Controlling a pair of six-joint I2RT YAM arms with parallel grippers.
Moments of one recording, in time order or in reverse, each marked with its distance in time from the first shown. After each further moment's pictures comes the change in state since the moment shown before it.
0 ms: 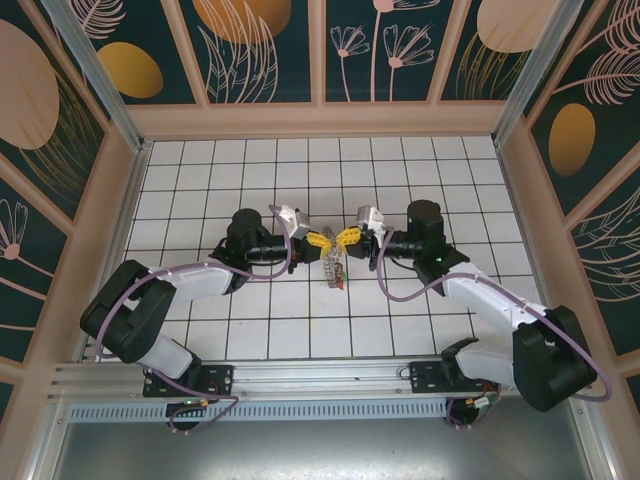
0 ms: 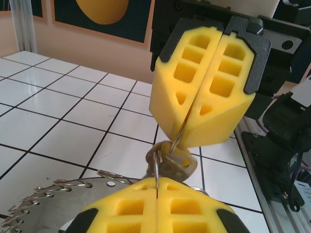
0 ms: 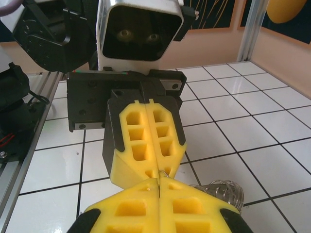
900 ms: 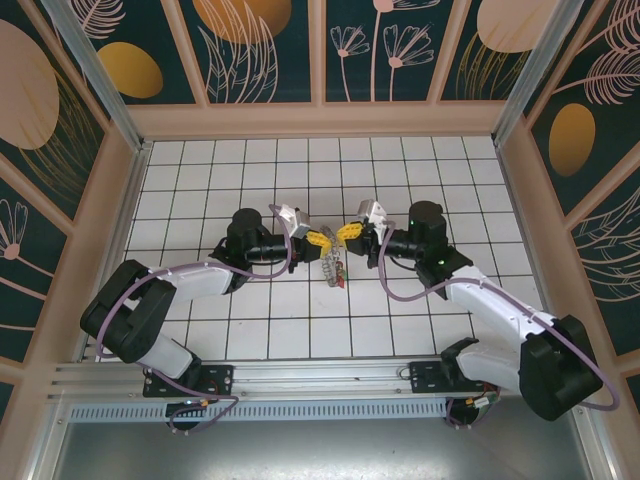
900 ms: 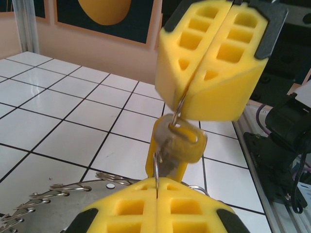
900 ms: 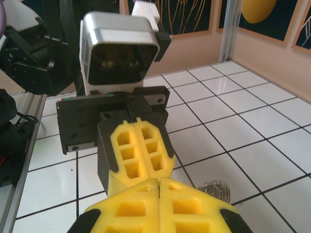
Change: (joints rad) left arm 0.000 0.000 0.002 0.000 -0.008 0.001; right arm 0.023 -0.054 0.007 -0.018 0.103 0.109
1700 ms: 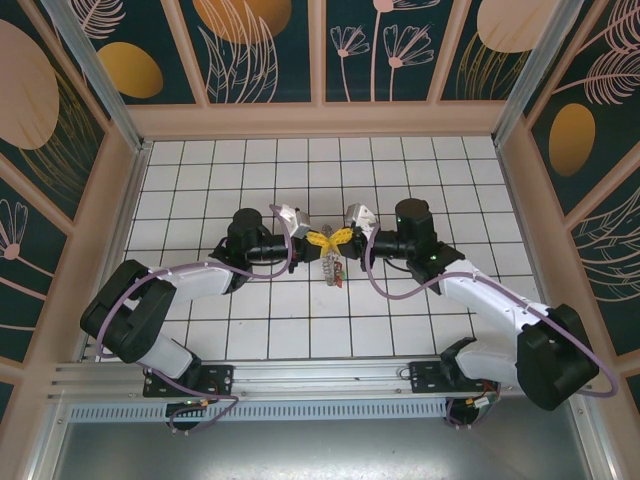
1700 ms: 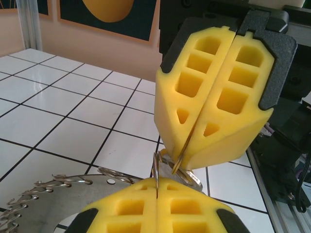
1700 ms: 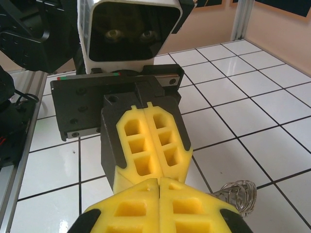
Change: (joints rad) left arm 0.000 0.000 0.001 -0.015 -0.012 0.007; right arm 0.056 0.053 0.057 -0.115 0.047 -0.079
